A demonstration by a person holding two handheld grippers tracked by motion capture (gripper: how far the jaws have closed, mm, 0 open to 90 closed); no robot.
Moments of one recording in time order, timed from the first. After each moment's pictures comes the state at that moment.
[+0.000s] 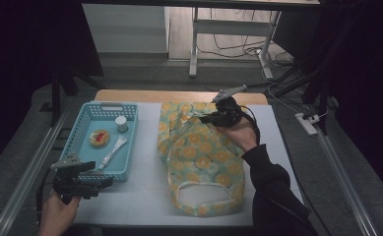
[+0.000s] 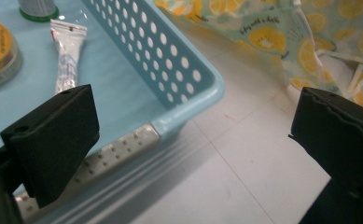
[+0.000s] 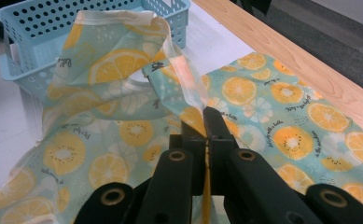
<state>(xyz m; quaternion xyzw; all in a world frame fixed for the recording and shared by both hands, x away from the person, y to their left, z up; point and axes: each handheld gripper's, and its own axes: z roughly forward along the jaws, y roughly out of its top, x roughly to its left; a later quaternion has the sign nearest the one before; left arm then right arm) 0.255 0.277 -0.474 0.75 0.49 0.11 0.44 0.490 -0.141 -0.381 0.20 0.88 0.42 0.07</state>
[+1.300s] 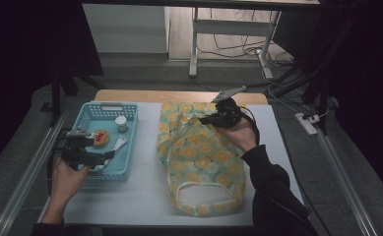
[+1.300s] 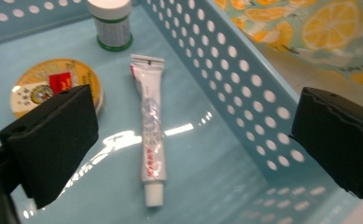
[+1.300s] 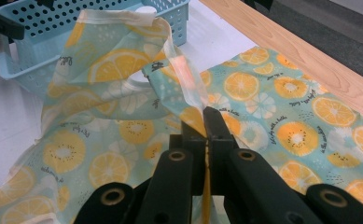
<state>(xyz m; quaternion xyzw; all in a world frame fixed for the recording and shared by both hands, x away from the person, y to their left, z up) 0.334 0.292 -0.466 0.76 0.53 0.14 0.36 0.493 -0.142 -0.388 0.20 0.88 0.42 0.06</state>
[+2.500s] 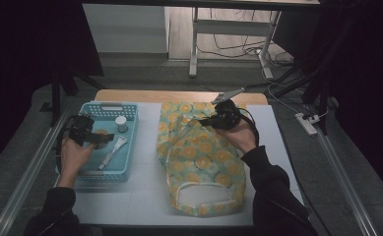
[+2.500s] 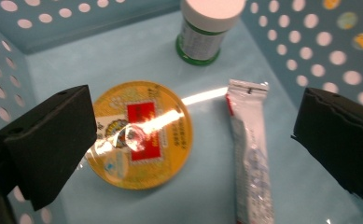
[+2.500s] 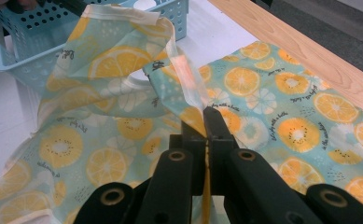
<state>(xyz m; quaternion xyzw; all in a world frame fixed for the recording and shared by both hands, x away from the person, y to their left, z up) 0.416 0.320 -0.493 0.75 0.58 0.14 0.29 0.492 -0.141 -0.393 0.20 0.89 0.41 0.06</state>
